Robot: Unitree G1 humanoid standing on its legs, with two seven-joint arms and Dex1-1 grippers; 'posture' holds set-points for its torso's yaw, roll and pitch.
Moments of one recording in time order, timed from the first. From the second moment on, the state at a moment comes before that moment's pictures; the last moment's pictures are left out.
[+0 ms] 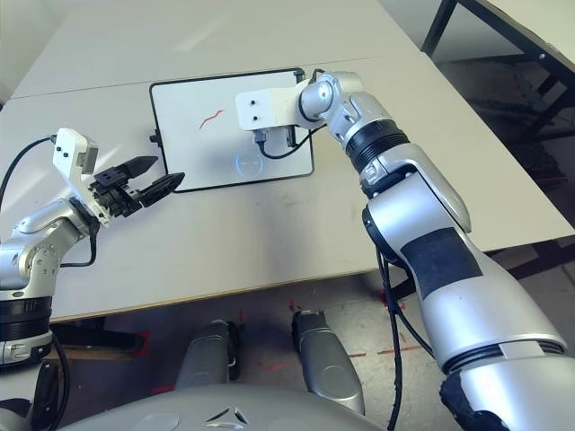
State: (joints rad) left arm -0.27 0.60 0.23 -0.07 -0.53 0.52 -0.75; right arm -1.36 -0.29 0.50 1.10 -0.55 -0.16 0.79
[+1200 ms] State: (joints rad) left arm -0.29 0.60 0.22 -0.06 -0.53 0.52 -0.76; right arm -1.34 -0.32 0.50 1.05 -0.58 -0.10 0.80
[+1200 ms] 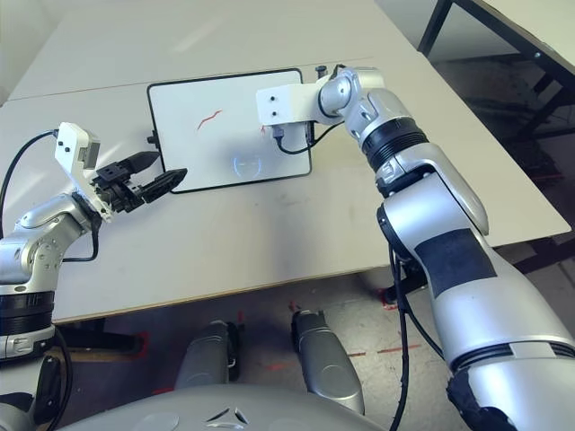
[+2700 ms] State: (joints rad) left arm -0.31 0.60 0.22 -0.01 -0.53 0.51 -0.77; right arm -1.27 -0.38 0.53 0.95 -0.59 -0.09 0.83
